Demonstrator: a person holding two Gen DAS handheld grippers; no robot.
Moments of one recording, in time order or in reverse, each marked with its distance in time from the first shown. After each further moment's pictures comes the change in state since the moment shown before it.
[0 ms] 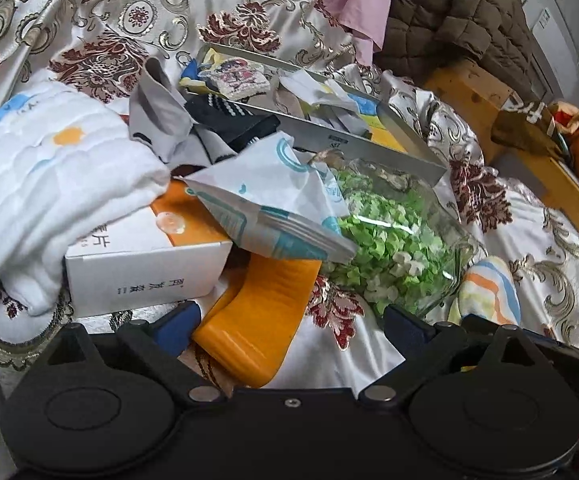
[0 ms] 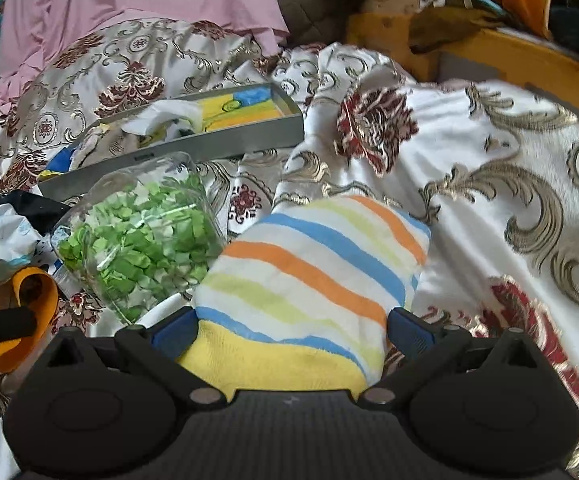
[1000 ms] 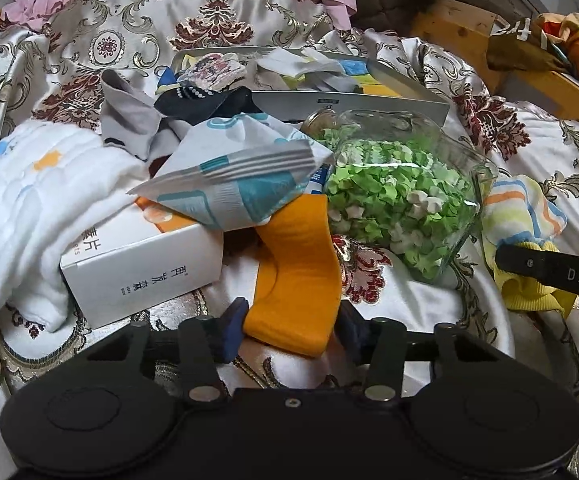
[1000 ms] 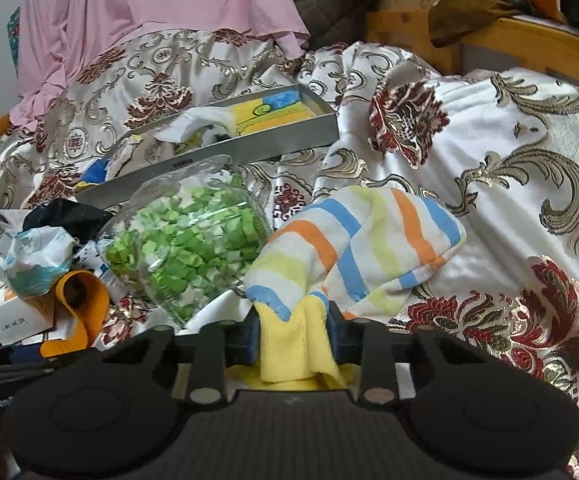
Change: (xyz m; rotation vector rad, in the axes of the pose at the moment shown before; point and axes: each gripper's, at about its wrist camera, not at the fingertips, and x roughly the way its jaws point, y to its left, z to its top) left arm 0.010 -0.018 -0.013 0.233 0.041 0.125; right arm -0.009 0.010 -0.004 0.033 -0.019 0.109
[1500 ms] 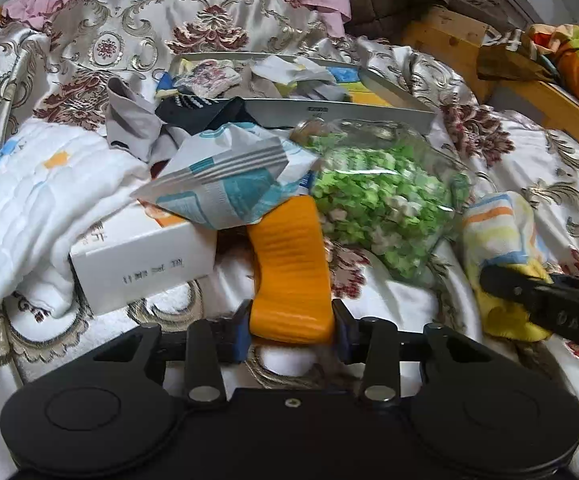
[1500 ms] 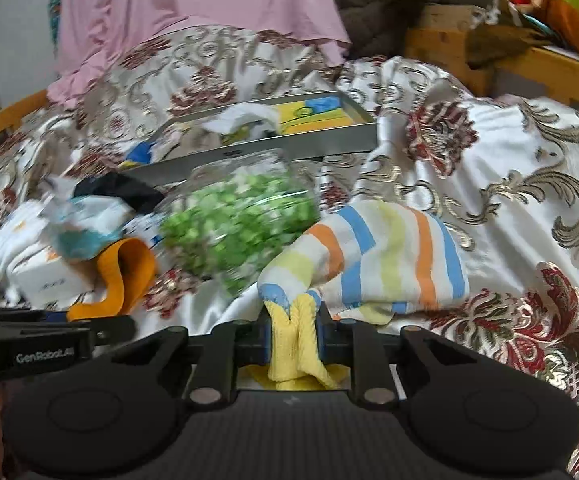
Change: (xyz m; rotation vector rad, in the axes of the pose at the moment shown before) left arm -0.019 -0.004 -0.005 -0.019 -0.001 -0.053; right arm -0.030 0.026 -0.016 -0.110 -0.008 0.055
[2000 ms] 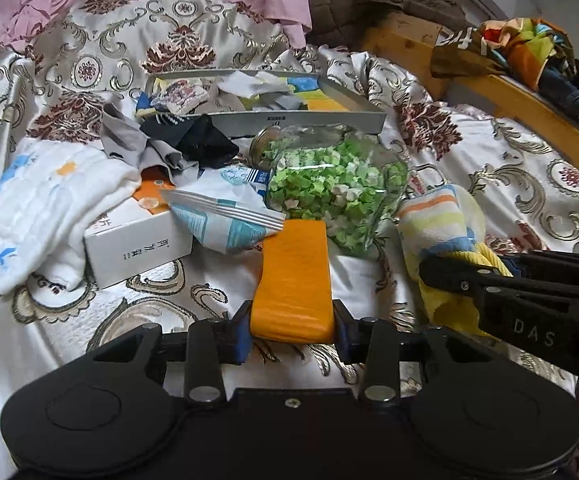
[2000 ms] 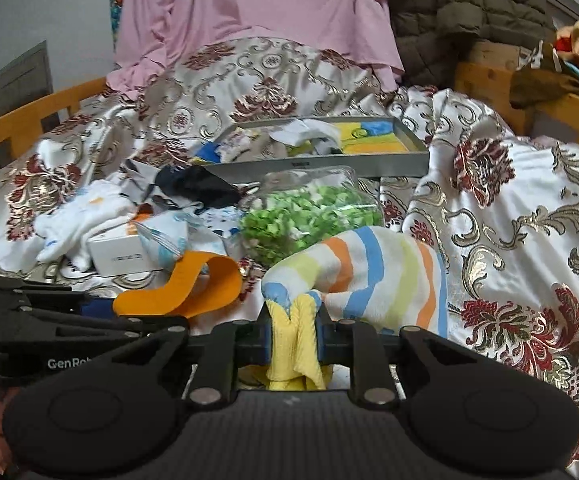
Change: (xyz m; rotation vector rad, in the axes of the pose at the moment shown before) left arm -0.050 -0.014 -0.020 0.070 -0.040 -0.050; right arm -0.048 0.036 -0.011 -0.110 -0.048 0.090
